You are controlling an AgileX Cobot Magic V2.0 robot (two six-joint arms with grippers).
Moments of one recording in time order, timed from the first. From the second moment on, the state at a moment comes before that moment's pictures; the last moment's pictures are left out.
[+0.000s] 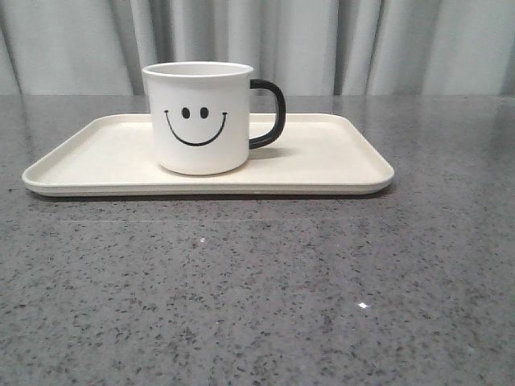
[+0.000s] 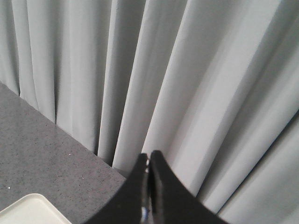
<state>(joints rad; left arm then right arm) 0.04 0.85 -1.20 -0.02 1.06 0.14 -0.03 1.57 -2.42 0.70 1.14 -0.59</state>
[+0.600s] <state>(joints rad) 0.04 0.85 -1.20 -0.03 1.06 0.14 -0.03 0.88 -1.46 0.56 0.62 -0.59</state>
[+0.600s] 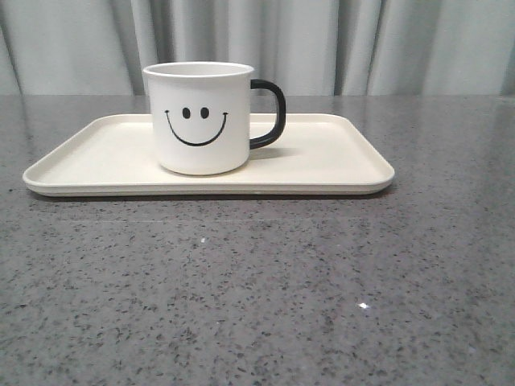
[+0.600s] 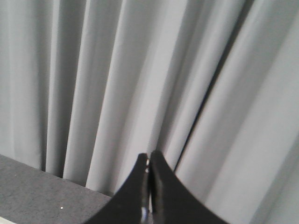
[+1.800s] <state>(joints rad) 0.04 0.85 -1.20 -0.10 1.04 0.14 -0.03 0.41 -0.90 0.53 0.36 -0.59</state>
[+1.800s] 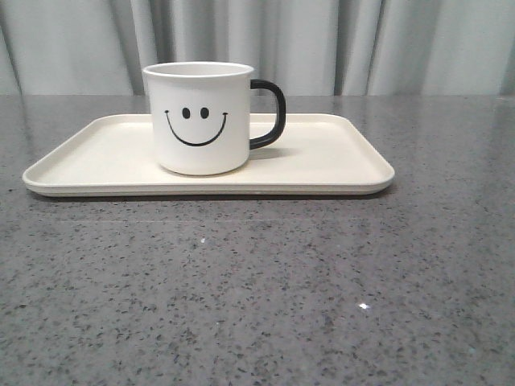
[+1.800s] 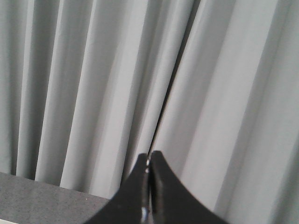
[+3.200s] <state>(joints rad) 0.04 0.13 -0.36 -0.20 0.32 0.14 -0.03 0.41 -0.90 0.53 0.36 -0.59</state>
